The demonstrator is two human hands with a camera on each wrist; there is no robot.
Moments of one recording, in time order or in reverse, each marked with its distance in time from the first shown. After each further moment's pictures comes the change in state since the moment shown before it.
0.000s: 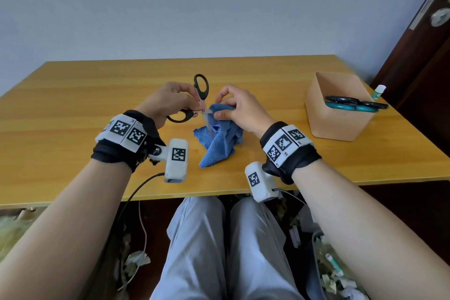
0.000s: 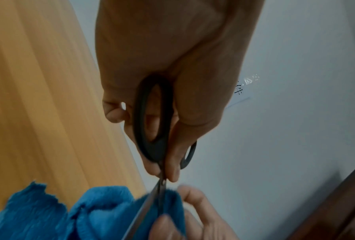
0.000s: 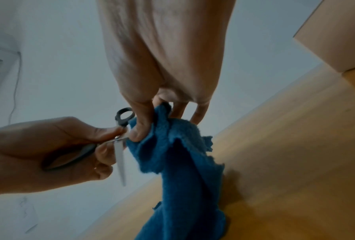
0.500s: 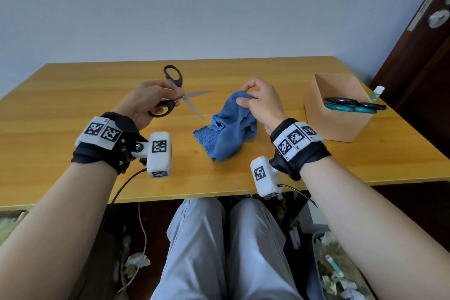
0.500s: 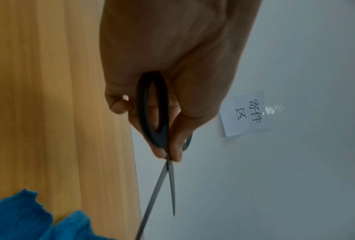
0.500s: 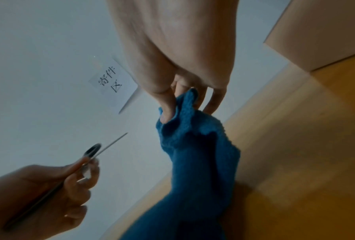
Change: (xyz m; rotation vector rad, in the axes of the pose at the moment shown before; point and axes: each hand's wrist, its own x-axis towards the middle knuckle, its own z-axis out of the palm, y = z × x) left_hand 0.003 -0.014 -0.029 -0.315 0.123 -0.046; right_hand 0.002 0.009 -0.026 0.022 0.348 0.099
